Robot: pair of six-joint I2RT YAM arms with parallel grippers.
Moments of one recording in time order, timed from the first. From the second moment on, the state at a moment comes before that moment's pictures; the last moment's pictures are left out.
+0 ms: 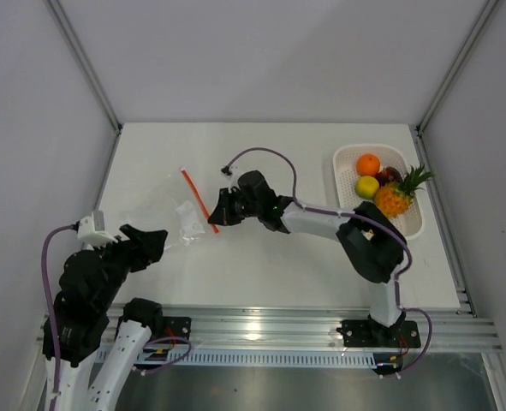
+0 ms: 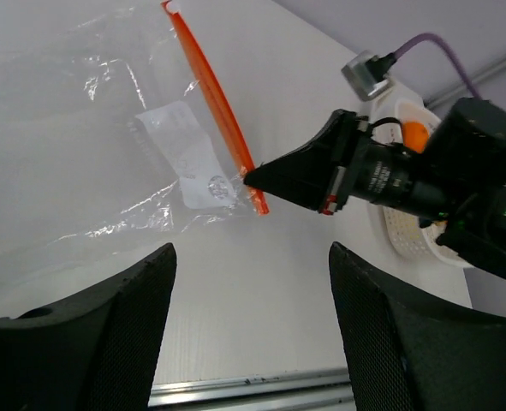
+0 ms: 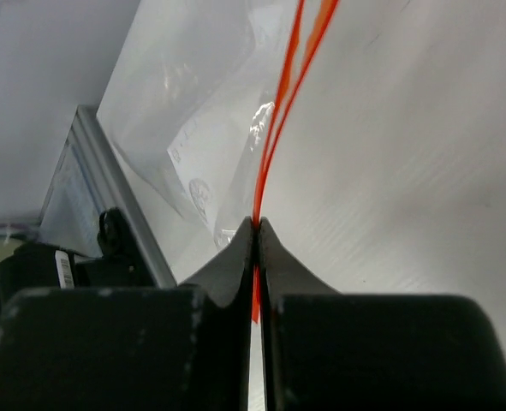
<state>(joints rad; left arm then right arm) -0.22 0.24 0.88 -0.90 -0.06 -0.61 0.88 2.00 1.34 0.20 -0.36 0.64</state>
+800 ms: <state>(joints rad) -0.51 0.69 0.98 -0.84 0.05 -0.81 1.21 1.41 1.09 -0.21 0.24 0.35</state>
